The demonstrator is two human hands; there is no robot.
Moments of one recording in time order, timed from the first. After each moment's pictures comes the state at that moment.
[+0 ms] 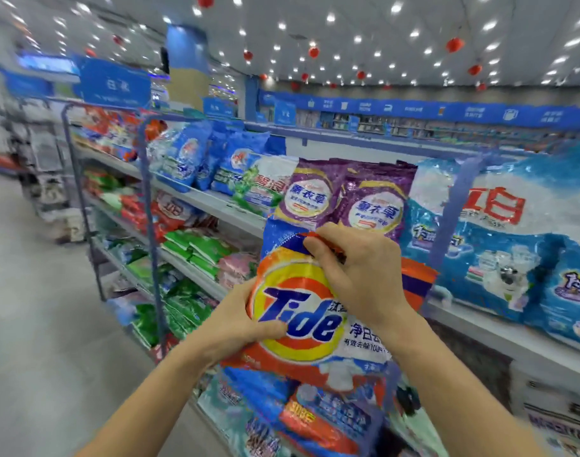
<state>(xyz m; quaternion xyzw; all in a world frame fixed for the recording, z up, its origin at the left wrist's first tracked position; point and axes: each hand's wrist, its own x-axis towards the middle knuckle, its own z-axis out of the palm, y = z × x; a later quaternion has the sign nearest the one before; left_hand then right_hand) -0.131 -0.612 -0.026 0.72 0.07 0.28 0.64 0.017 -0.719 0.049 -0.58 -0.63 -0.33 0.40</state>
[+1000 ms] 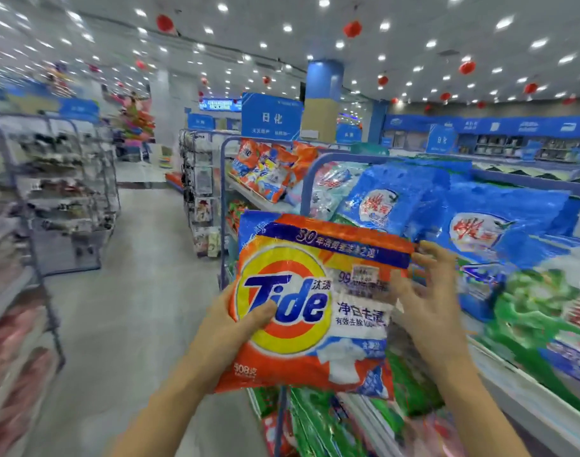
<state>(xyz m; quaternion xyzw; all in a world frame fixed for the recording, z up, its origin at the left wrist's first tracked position) -0.264 -0.156 -0.017 0.56 0.33 0.54 0.54 -0.024 -0.195 0.019 -0.49 -0.57 0.09 0.65</state>
